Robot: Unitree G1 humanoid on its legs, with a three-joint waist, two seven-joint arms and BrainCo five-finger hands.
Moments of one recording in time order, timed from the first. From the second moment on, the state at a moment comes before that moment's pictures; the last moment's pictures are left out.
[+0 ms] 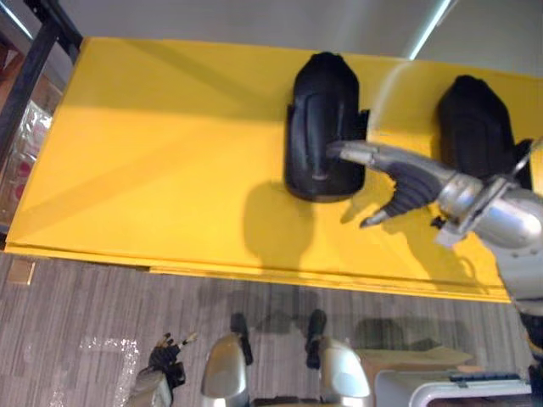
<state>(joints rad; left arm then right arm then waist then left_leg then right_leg) 0.04 0.23 0.11 0.86 -0.36 0.02 0.07 -0.38 -0.89 0.02 -0.43 -0.15 0.03 0.70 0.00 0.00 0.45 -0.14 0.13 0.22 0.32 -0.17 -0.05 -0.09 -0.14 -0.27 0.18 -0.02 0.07</state>
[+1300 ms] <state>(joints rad) 0.08 0.23 0.07 0.88 -0.35 0.02 0.04 -0.45 -0.96 0.06 -0.45 -0.29 -0.02 0.54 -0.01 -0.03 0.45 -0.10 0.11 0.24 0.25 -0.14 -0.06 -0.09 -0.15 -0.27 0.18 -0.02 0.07</state>
